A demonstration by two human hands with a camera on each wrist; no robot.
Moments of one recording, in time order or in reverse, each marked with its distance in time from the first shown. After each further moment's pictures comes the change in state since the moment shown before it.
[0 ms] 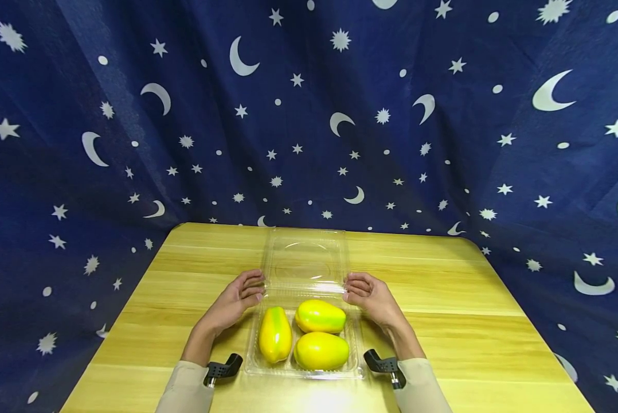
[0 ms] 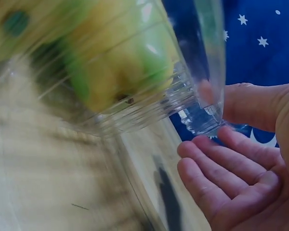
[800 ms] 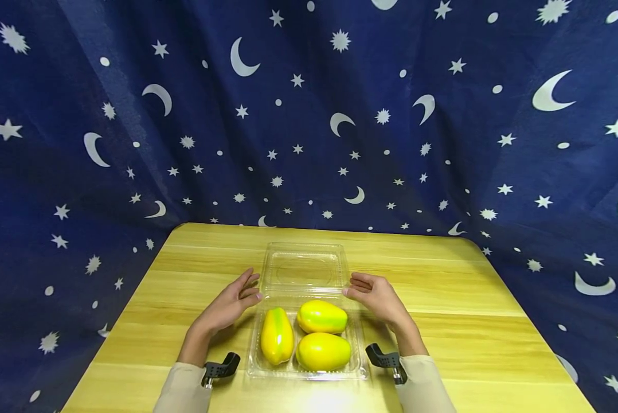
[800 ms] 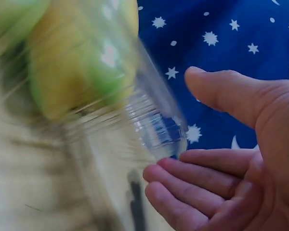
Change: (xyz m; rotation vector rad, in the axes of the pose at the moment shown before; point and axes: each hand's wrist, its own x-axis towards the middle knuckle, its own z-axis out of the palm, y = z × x) left_hand -0.010 0.015 0.000 0.160 0.014 -0.082; right_hand -0.005 -0.020 -0.005 -0.310 -0.012 0.015
